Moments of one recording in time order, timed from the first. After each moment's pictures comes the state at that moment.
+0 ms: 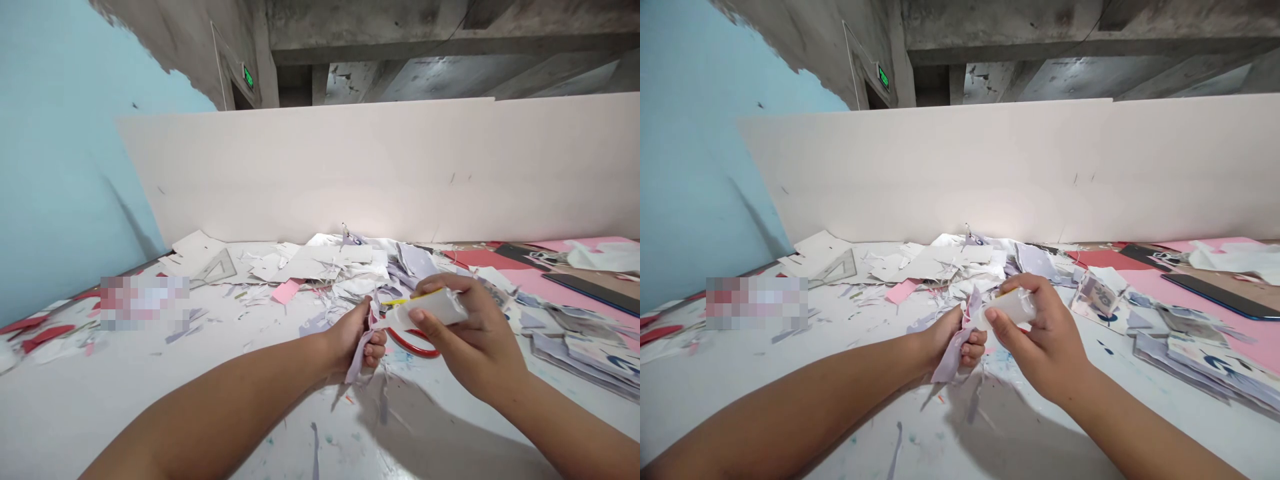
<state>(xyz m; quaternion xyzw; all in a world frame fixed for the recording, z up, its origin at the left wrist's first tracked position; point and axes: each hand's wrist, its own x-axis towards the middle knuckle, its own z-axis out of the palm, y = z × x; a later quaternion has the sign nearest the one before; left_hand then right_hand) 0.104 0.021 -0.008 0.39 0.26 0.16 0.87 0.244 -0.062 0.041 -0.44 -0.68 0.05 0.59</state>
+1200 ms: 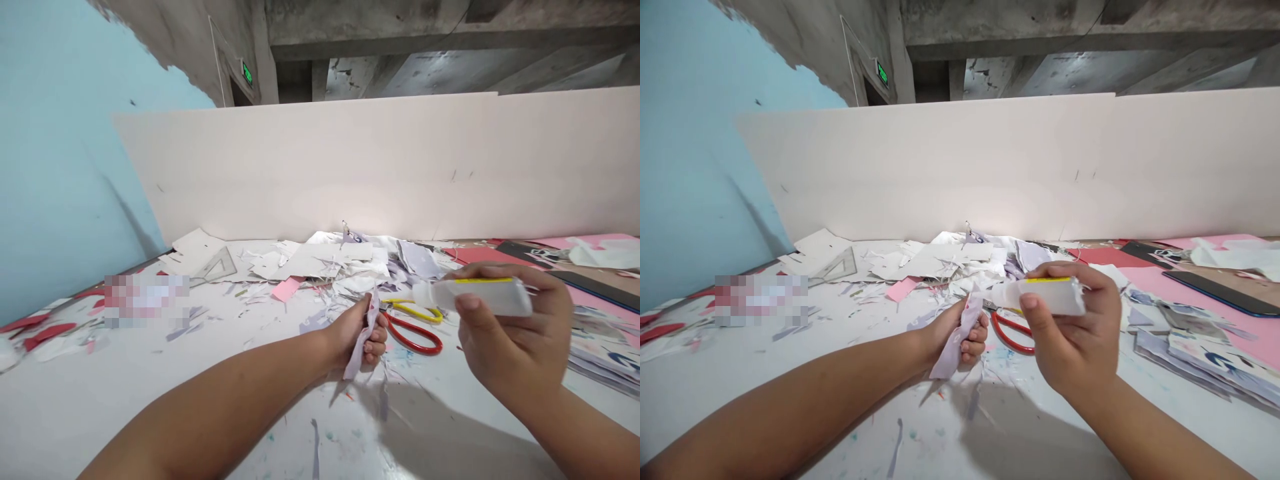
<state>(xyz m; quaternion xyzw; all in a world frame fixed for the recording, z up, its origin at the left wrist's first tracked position) 0.100 0.020 -0.005 0.38 0.26 0.18 0.87 0.241 -0.059 0.044 -0.30 -0.57 0.05 0.76</state>
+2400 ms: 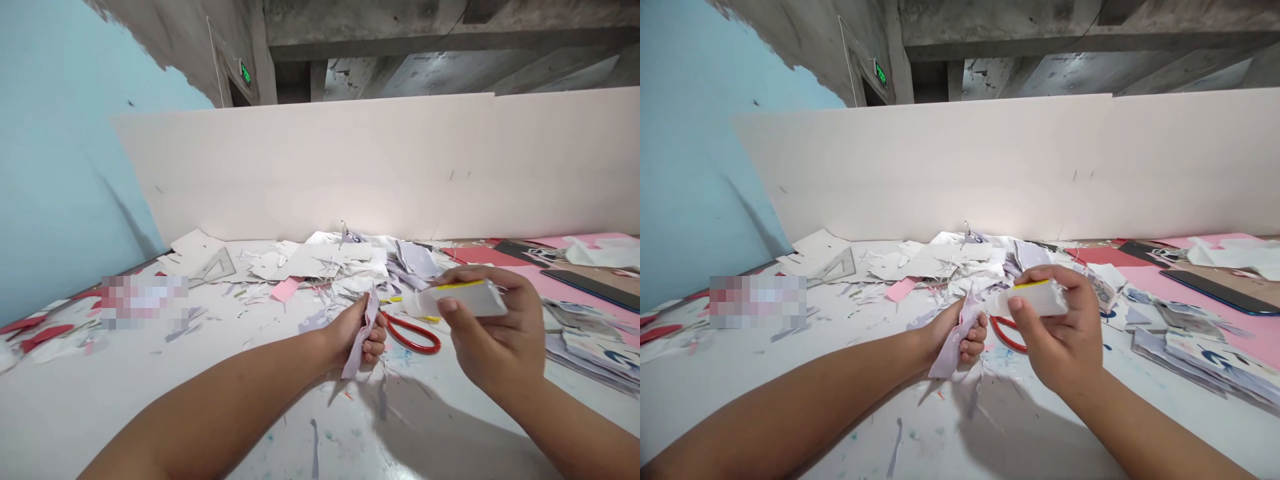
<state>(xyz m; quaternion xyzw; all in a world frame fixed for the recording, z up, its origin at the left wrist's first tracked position) 0.098 0.020 -0.004 0.37 0.25 0.17 0.88 0.242 -0.054 0.034 -0.34 -0.62 0.04 0.70</state>
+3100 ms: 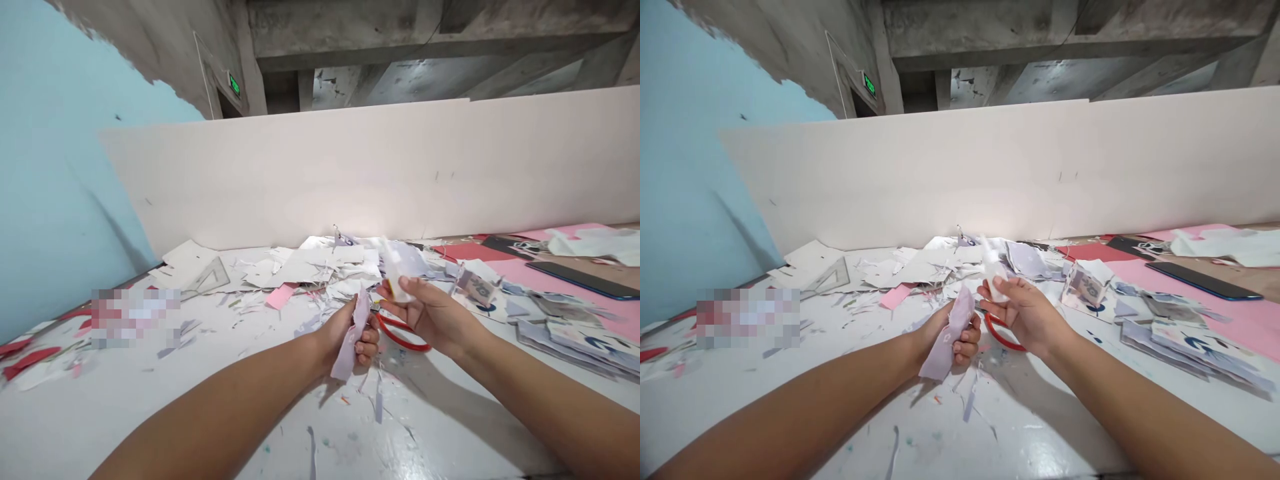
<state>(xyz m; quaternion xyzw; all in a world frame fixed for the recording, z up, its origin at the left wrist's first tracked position) 0.100 0.018 0.002 0.35 0.24 0.15 0.90 0.256 -0.023 0.036 -0.36 -0.37 0.59 0.62</state>
